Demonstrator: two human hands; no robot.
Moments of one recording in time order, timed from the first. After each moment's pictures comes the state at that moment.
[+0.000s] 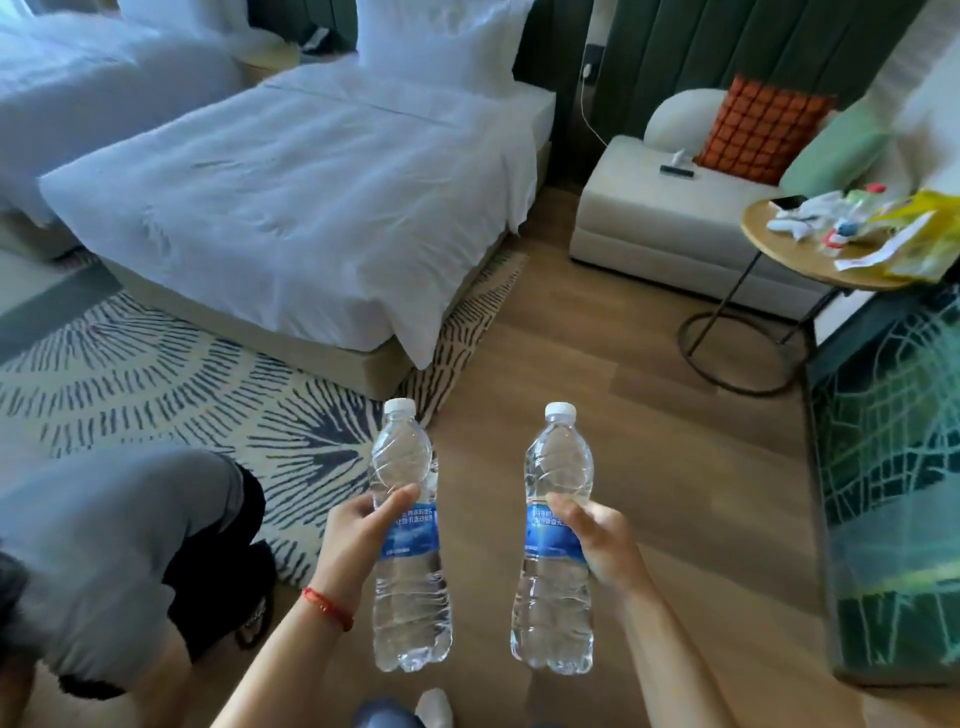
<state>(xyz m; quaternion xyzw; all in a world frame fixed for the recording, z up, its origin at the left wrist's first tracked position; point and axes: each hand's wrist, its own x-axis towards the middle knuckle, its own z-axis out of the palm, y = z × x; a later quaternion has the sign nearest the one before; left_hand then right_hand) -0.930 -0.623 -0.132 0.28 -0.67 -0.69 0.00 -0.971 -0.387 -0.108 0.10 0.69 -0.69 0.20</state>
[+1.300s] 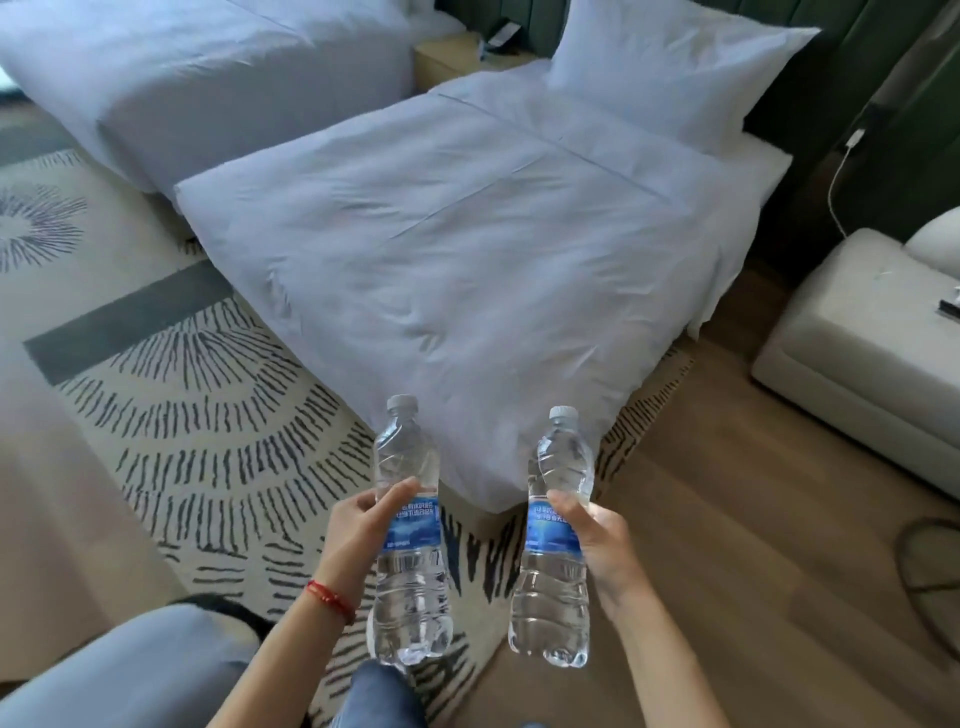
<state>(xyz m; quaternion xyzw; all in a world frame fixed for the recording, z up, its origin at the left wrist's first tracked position) -1.362 -1.045 -0.137 0.40 -0.61 -0.68 0.08 -1.469 -0.837 -0.125 0.05 0.67 -0.67 0.32</state>
